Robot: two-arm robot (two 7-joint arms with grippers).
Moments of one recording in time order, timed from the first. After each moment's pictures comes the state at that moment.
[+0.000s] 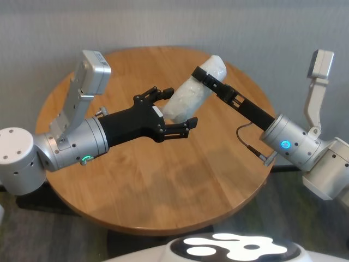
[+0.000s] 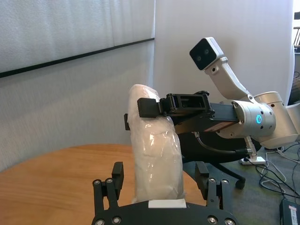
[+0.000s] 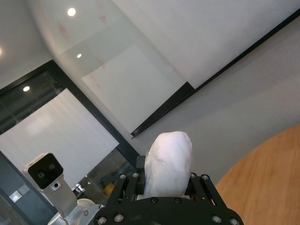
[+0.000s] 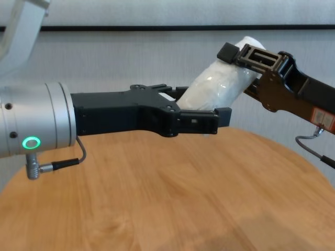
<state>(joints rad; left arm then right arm) -0.30 0.49 0.51 -1.62 -0.49 0.03 -0.62 0.36 0.50 -0.58 -1.36 1.36 0.11 0.72</state>
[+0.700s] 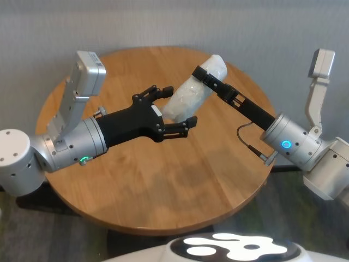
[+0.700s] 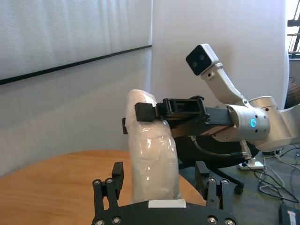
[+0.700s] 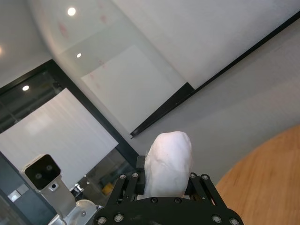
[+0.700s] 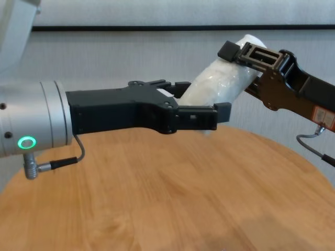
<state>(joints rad) -0.30 0.51 0.52 -1.61 -0.52 0.01 -0.64 0.36 0.50 -0.57 -1.37 1.36 0.11 0.72</state>
